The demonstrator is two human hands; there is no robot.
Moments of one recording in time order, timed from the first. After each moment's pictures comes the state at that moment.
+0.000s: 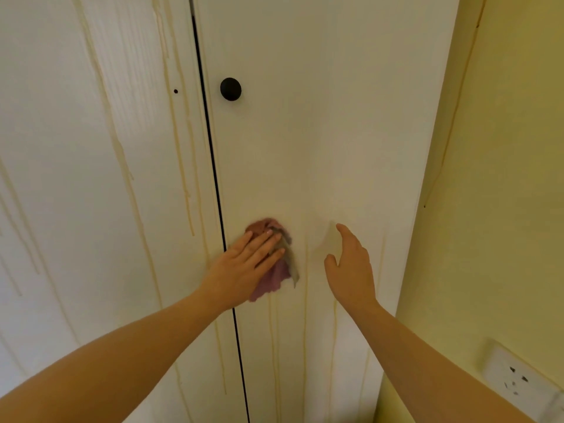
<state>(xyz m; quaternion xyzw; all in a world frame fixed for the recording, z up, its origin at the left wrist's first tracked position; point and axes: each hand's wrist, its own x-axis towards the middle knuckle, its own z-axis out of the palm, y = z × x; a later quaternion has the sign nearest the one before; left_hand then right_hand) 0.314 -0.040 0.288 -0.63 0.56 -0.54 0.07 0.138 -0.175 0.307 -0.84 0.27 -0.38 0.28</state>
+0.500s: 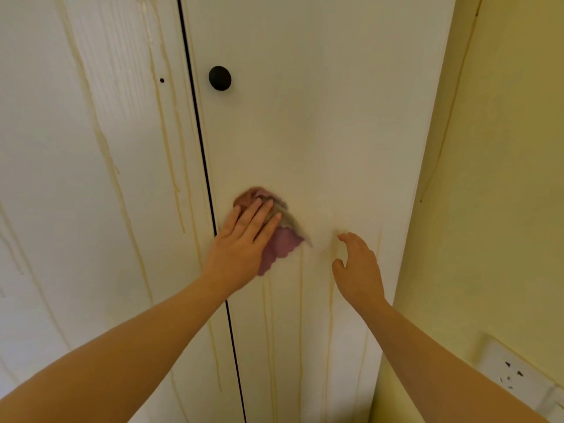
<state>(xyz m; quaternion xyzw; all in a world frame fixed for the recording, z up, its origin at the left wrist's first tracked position) 0.305 -0.061 0.304 -0.67 0.50 -0.55 -0.01 0.129 -0.197 0.296 -0.86 0.31 -0.32 0.24</state>
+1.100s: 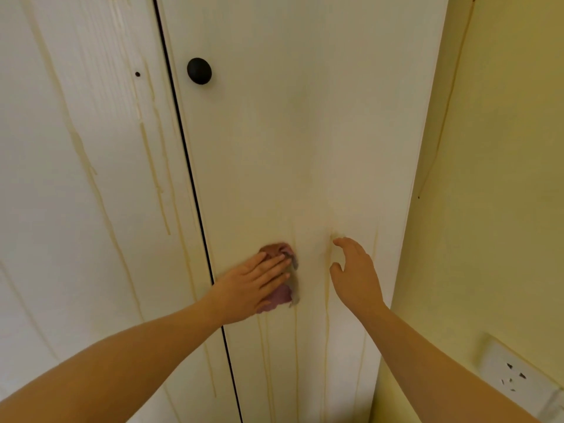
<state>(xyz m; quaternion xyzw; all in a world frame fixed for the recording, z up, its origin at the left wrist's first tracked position) 0.311 -0.068 0.250 -0.58 0.63 -0.48 0.20 0.129 -0.213 0.282 -0.86 0.30 -0.33 0.26</state>
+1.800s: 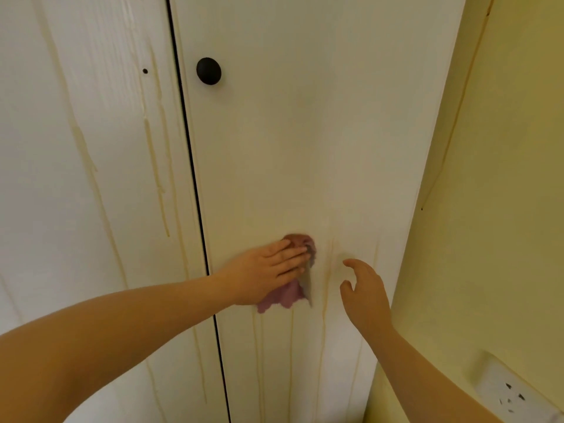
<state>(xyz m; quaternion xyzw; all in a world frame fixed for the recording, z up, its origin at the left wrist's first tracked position) 0.304 -0.096 0.295 -0.52 0.65 -0.49 0.26 0.119 -0.222 0.265 -0.85 0.32 -0.33 0.26</state>
